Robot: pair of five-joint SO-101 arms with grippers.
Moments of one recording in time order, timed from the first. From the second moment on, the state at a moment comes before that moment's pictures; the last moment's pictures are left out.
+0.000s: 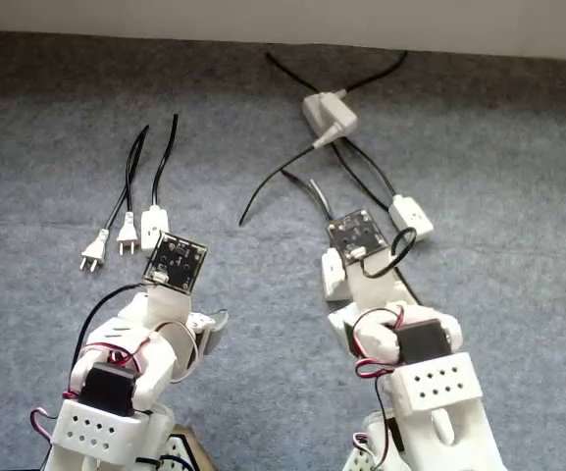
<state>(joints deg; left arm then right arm) 9.7 -88.5 82.4 66.8 -2.9 -19.9 -57.6 64.6 65.8 14.5</state>
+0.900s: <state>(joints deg) 9.7 -88.6 83.5 65.1 -2.9 -19.7 -16.8 58.0 36.2 6.2</state>
